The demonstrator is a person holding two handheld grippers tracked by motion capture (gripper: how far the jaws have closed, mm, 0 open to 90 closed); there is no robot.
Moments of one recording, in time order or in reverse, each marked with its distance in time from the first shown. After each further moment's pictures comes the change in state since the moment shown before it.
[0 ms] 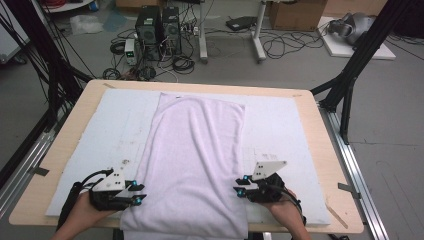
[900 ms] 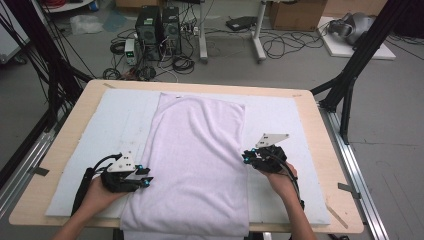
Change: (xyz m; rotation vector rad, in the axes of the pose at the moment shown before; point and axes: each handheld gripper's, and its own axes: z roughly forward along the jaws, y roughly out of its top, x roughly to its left) left arm 0.030 0.010 0.023 0.004 0.073 -0.043; right arm -0.068 0.018 0.003 0.005 -0.203 0.113
